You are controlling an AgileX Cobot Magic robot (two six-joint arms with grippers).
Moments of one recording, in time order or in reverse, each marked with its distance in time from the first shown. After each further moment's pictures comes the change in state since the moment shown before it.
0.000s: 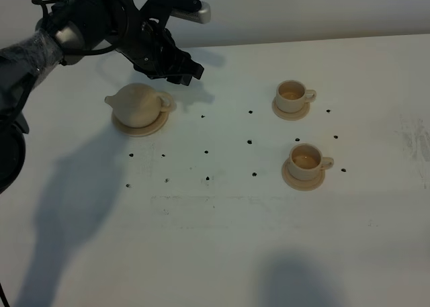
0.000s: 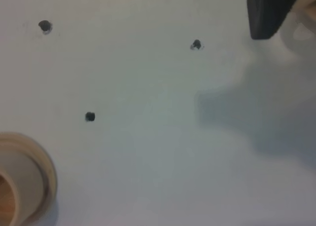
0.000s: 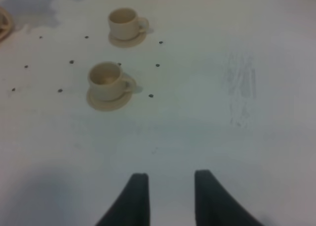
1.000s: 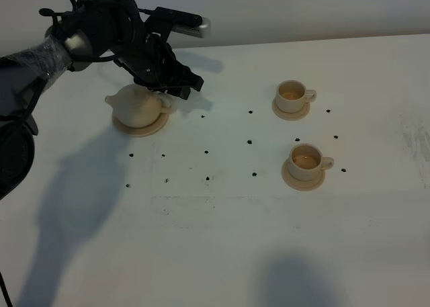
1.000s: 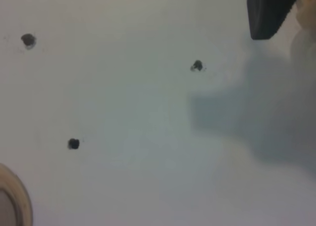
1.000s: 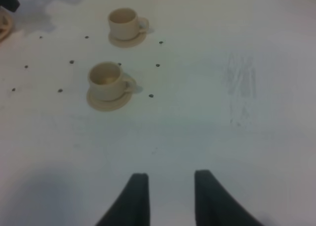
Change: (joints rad) left arm 0.000 0.039 -0.005 0.028 0.050 -0.045; right arm 0.000 0.000 0.000 0.000 0.000 0.000
